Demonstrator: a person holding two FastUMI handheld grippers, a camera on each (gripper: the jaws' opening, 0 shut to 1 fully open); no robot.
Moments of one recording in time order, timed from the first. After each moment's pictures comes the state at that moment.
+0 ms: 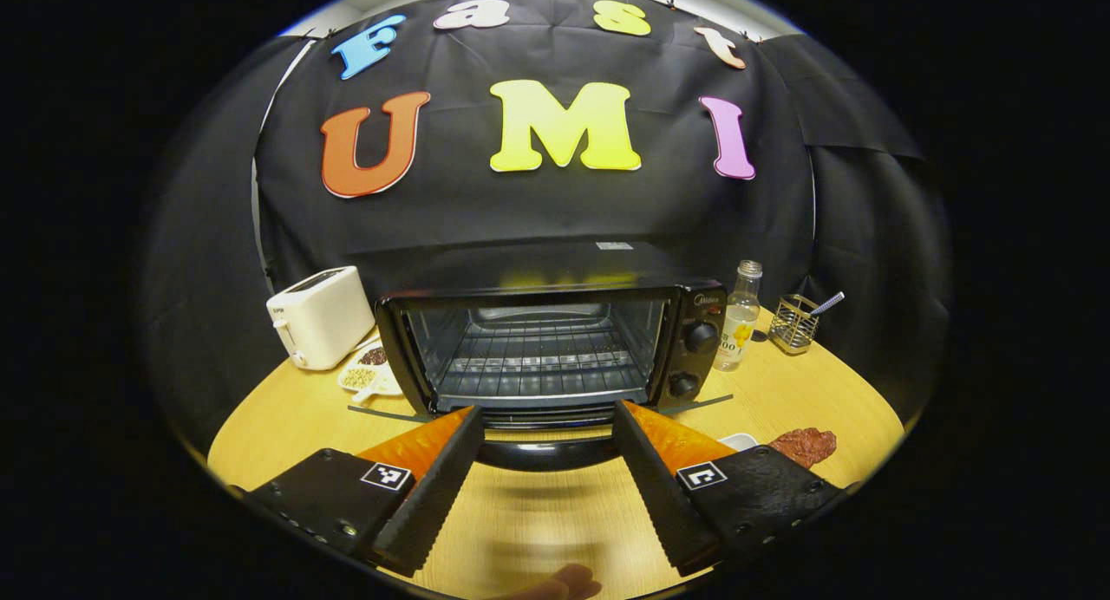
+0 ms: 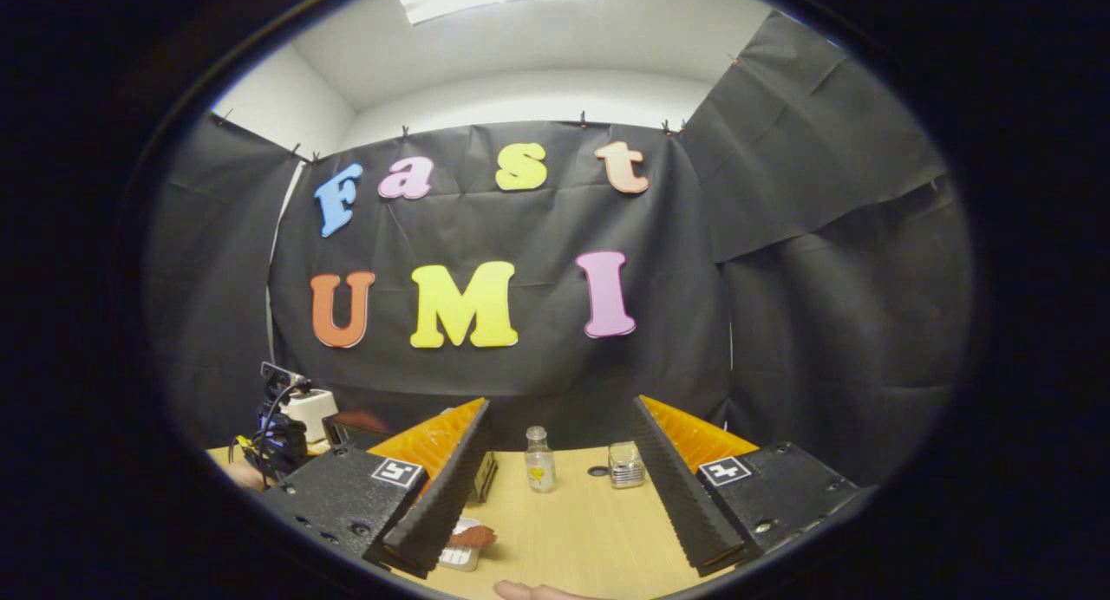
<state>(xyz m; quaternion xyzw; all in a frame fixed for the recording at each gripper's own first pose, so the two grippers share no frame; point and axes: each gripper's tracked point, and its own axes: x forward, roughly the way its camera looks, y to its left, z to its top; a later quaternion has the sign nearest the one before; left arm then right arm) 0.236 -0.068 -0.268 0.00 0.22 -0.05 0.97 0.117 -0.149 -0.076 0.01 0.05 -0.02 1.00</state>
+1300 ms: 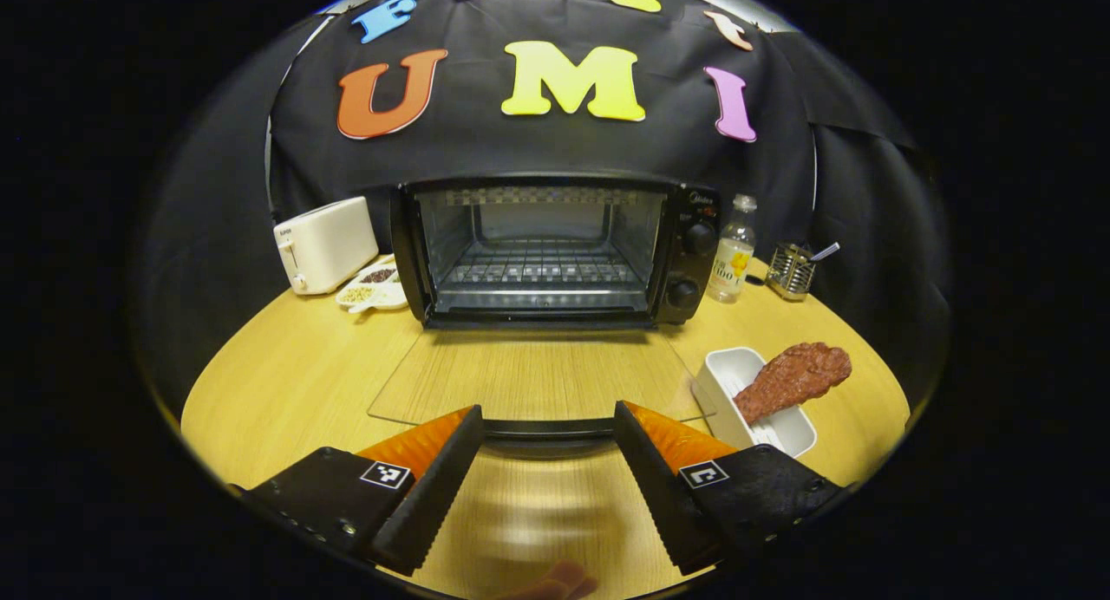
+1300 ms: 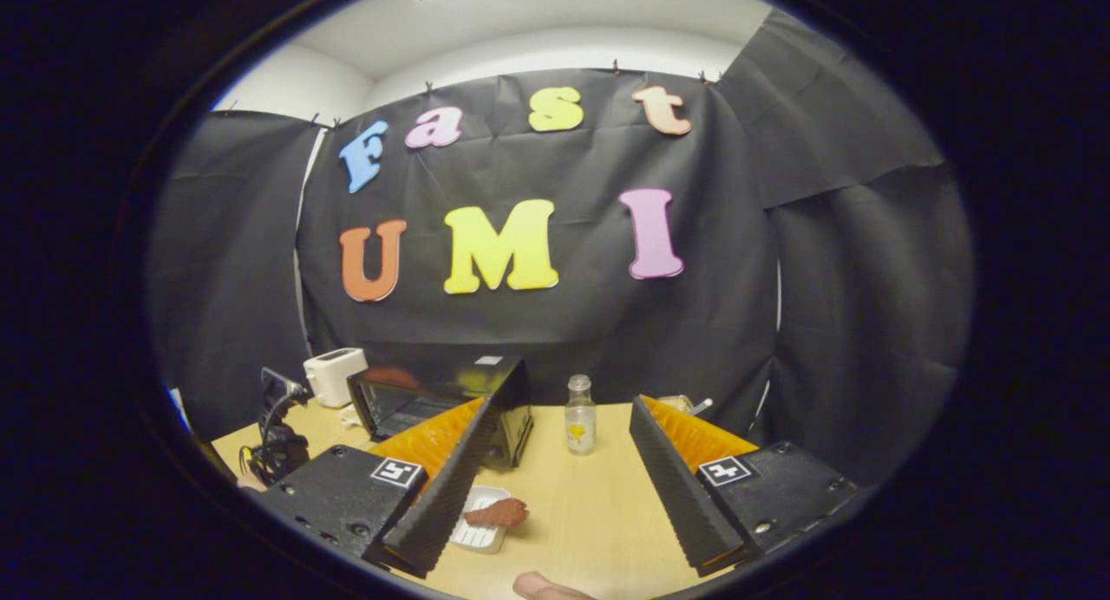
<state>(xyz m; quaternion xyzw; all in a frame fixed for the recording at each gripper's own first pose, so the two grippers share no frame) 0.176 -0.066 -0.311 -0.01 0.26 -0.05 0.96 0.149 -0.102 -0.159 0.02 0.16 0.06 0.98</state>
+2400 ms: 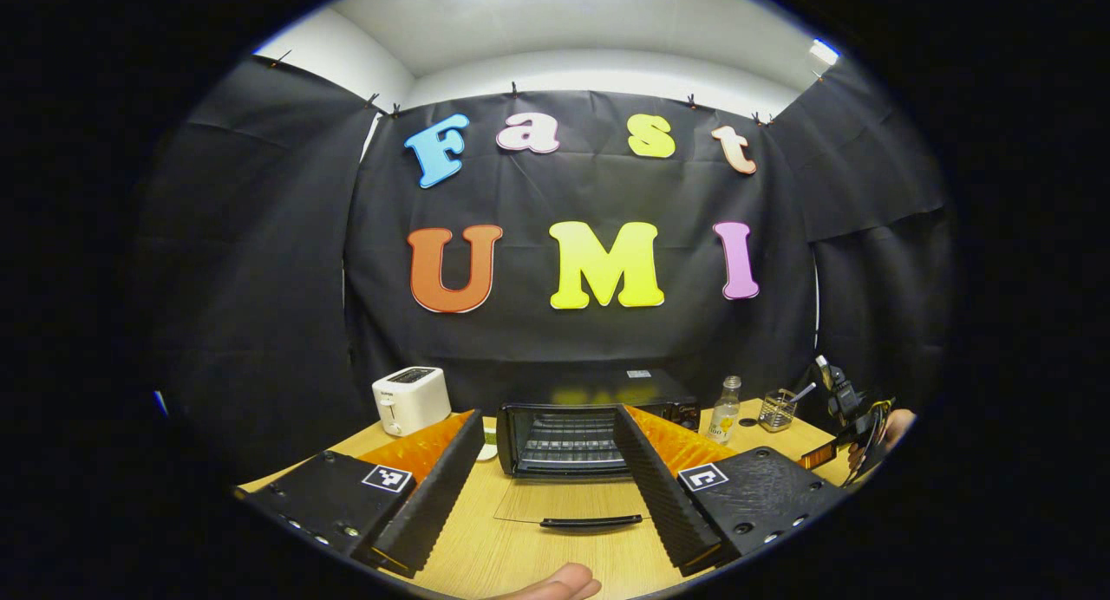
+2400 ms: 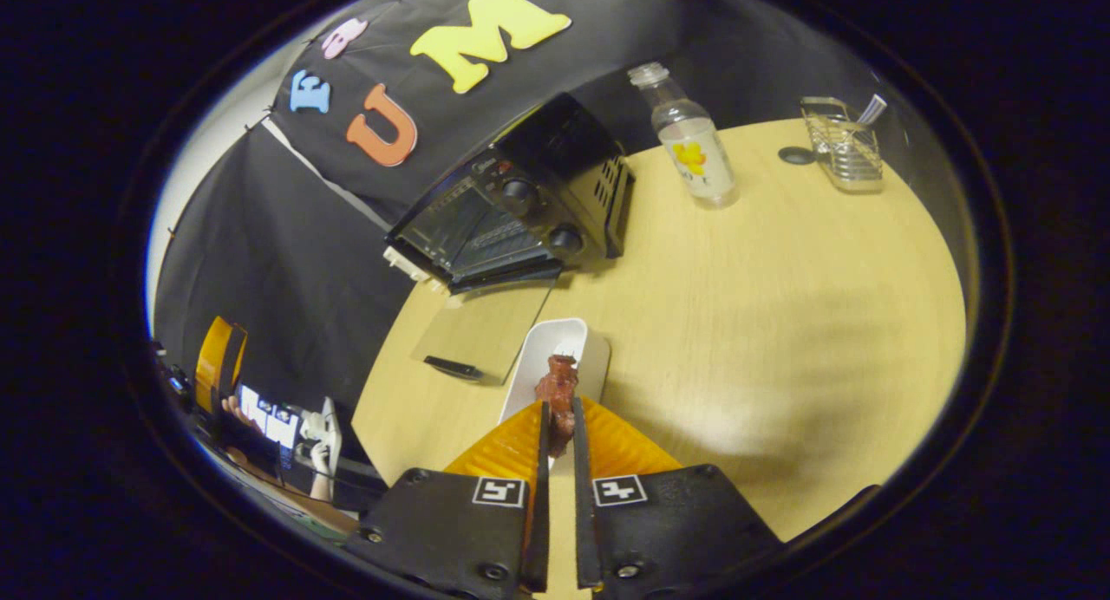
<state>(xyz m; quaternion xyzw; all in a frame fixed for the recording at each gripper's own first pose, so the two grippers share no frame) 0.111 -0.010 -0.088 -0.01 0.02 0.02 1.00 0.148 -0.046 -0.376 0.21 0.53 0.25 0.78</state>
